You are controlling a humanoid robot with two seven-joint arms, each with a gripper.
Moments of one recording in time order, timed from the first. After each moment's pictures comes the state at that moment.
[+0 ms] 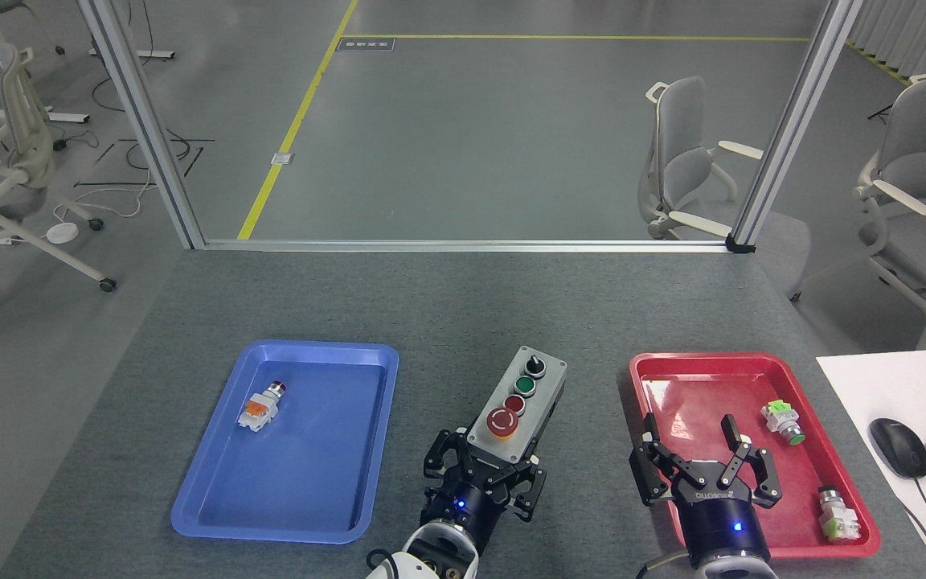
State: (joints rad) left arm -0.42 -0.14 -0.72 -0.93 -1.30 0.25 0.18; right arm 0.01 0.05 -0.09 -1.55 1.51 -0.08 -0.05
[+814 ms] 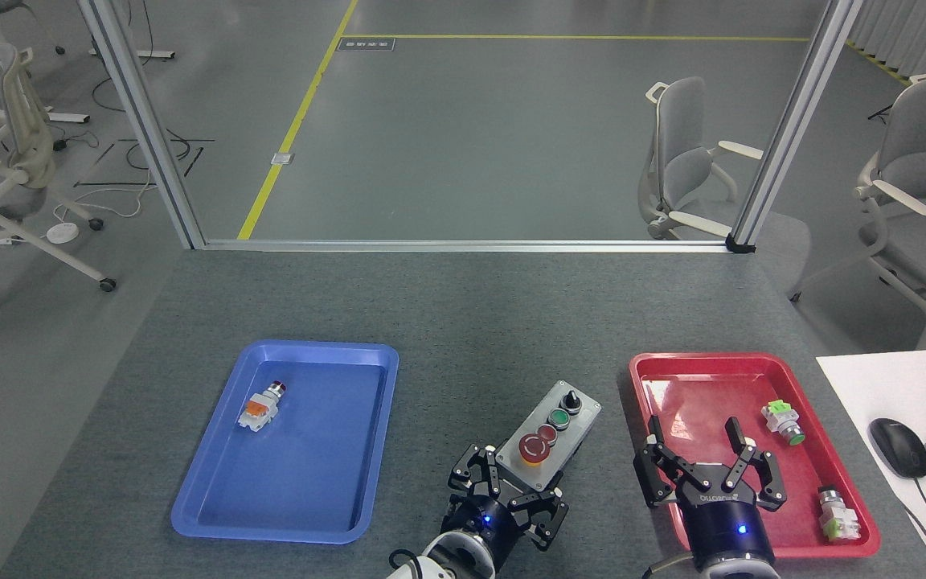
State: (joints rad) left arm -0.46 -0.14 -0.87 -0.86 -1.29 0.22 0.10; right arm 0.02 0.03 -0.09 -1.56 1.50 -0.08 -0.05
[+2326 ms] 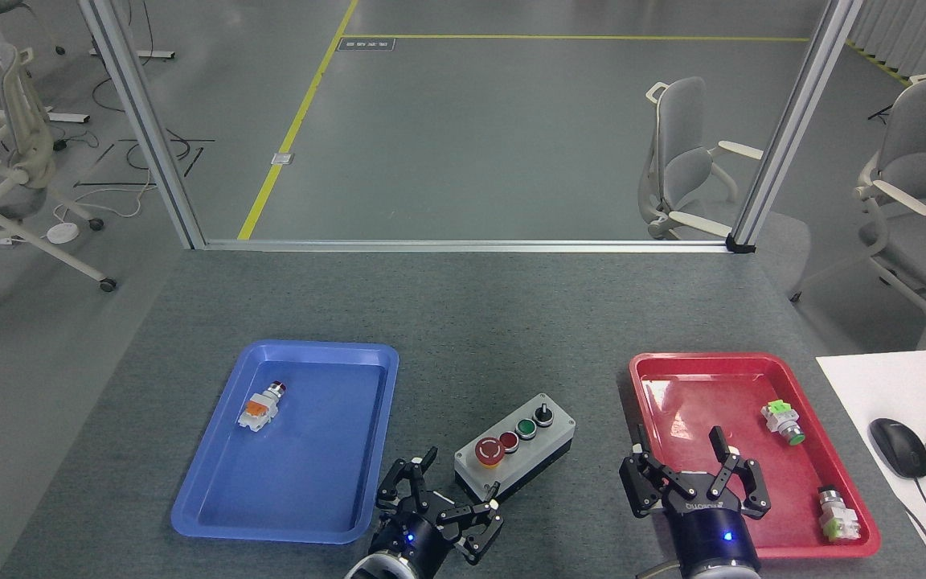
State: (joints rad) left arm -0.30 0.07 -0.77 -1.16 -1.29 0.20 0.10; right arm 0.03 0.05 -0.07 -1.56 1.50 -0.07 -0.04
